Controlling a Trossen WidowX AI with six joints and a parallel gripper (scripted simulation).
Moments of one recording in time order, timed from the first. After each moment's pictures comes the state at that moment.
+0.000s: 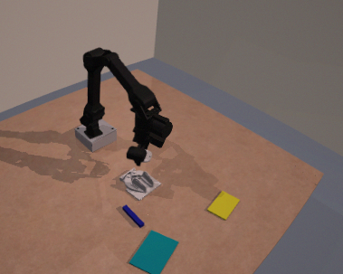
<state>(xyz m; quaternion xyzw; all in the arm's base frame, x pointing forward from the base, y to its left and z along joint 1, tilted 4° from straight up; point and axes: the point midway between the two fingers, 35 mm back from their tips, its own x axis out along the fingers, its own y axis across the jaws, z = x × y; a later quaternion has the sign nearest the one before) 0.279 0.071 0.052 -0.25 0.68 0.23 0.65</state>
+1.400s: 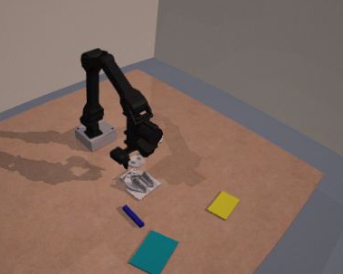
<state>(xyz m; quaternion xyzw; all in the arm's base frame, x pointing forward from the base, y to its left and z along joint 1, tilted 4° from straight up) 0.286 0.032 0.053 -0.09 0.71 0.06 0.69</state>
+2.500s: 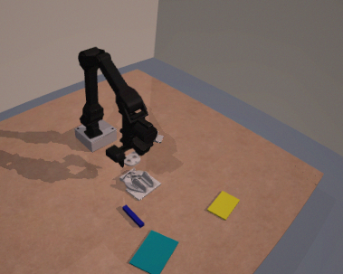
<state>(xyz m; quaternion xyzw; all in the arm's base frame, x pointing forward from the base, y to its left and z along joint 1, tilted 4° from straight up) 0.270 0.025 0.053 -0.09 0.72 0.06 0.69</state>
